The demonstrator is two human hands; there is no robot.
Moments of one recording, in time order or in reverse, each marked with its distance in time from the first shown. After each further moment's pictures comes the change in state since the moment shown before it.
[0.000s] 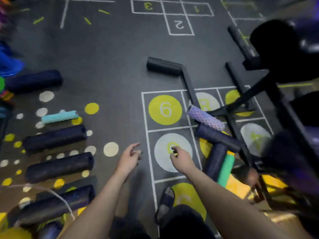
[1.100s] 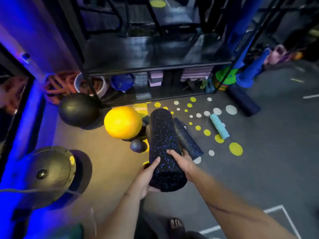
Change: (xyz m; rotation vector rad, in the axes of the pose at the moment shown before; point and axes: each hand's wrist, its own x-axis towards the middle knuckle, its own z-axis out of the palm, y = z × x) left_hand -0.197 -0.209 -0.196 -1.383 0.860 -0.208; right_hand -0.119 -0.290 0.350 -0.305 -0.940 -0.442
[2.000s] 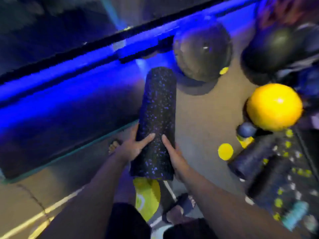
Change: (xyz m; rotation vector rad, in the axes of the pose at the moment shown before) left_hand -0.099 -0.551 -0.458 -0.761 0.594 0.330; right_hand -0.148 0.489 0.472 -0.799 -0.634 0.186
